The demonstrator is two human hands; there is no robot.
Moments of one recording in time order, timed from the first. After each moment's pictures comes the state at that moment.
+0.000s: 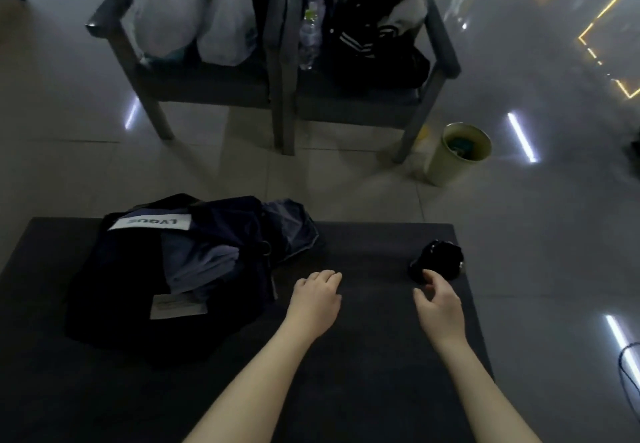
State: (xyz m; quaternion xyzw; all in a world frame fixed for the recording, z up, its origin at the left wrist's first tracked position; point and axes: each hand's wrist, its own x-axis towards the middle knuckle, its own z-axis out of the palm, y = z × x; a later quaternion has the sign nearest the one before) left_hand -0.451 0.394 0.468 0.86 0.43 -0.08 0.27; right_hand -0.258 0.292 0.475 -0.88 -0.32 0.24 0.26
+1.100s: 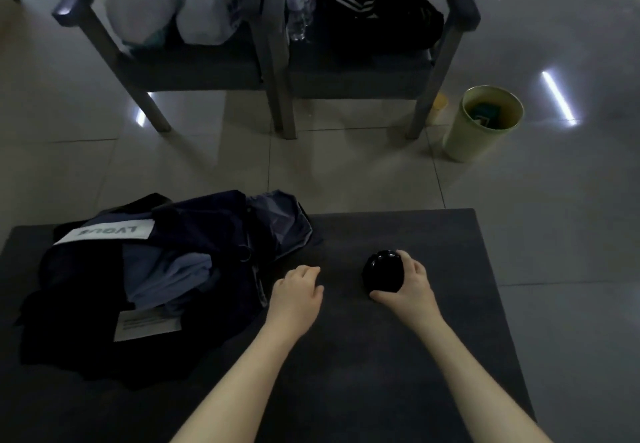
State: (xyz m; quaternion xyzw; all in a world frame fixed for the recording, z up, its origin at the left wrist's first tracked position) left_hand -0.425 0.422 0.408 0.80 0.52 -0.08 0.28; right_hand -0.230 0.341 0.395 -0.83 -0.34 0.39 0.21
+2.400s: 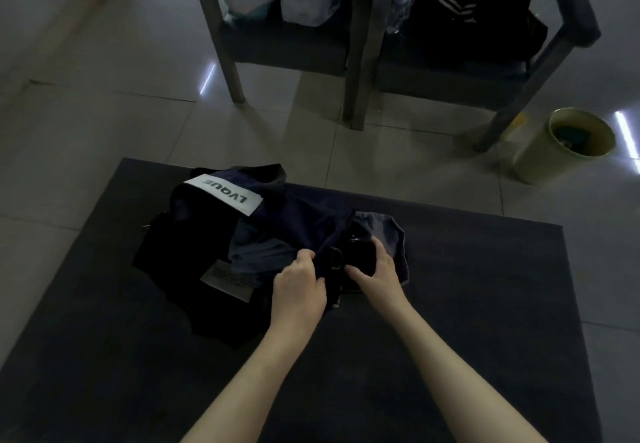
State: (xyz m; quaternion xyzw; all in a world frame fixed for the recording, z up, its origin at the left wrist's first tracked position) left_hand -0.574 0.394 0.460 0.68 0.67 0.08 0.28; right_hand -0.425 0.385 0.401 -0.72 -0.39 0.50 0.27
